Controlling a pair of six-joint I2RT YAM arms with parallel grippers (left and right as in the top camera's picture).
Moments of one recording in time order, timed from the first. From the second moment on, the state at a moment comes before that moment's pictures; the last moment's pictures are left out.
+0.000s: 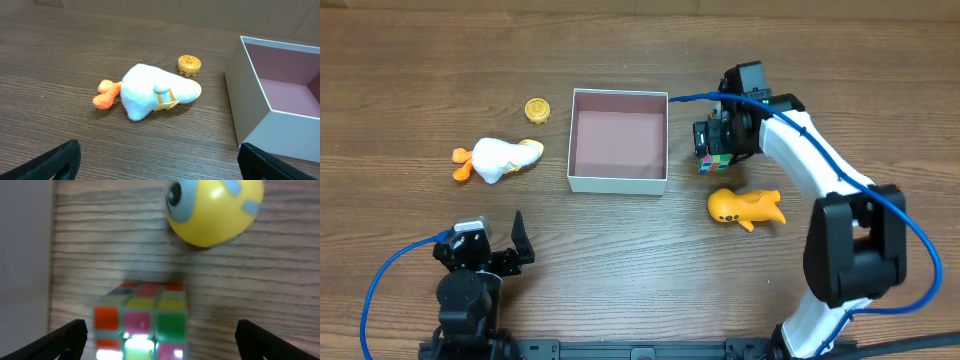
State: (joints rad) left arm -0.02 0.02 0.13 -0.45 -0.12 -0.15; right arm 0.22 1.92 1.38 -0.74 -0.04 0.11
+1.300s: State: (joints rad) left arm -0.02 0.02 0.13 -0.45 -0.12 -0.15; right arm 0.22 1.96 1.38 -0.80 -0.03 0.20
